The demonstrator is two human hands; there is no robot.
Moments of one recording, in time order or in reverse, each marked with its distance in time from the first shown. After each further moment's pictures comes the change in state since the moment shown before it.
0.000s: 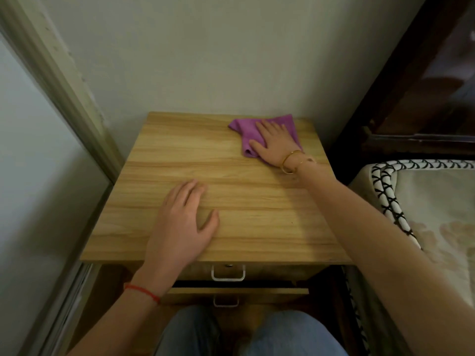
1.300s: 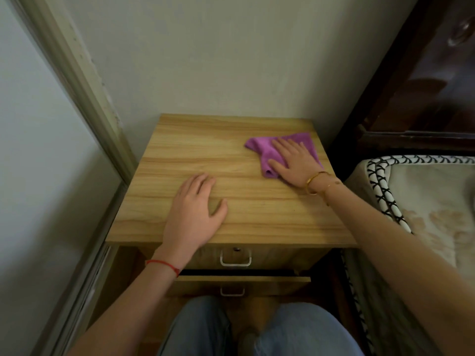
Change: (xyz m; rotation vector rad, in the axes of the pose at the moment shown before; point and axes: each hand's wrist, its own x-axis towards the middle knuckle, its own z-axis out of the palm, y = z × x) left_hand -0.001 -0.002 0.001 0.030 0.053 0.058; right_hand -0.085 0.006 -0.003 0.036 0.020 -0.017
